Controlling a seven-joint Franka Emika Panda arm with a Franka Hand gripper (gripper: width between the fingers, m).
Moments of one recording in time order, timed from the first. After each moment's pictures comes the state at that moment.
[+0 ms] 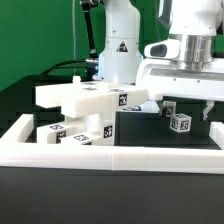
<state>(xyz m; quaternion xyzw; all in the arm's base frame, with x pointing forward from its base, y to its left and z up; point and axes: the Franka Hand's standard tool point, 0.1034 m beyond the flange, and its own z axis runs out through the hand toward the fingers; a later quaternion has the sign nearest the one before) 0.469 0.099 0.019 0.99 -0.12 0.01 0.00</state>
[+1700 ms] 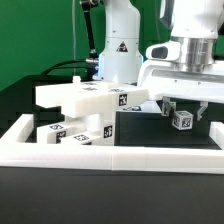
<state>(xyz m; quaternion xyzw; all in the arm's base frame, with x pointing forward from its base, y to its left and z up) 0.460 0.107 0.026 0.99 -0.17 -0.01 0.00</state>
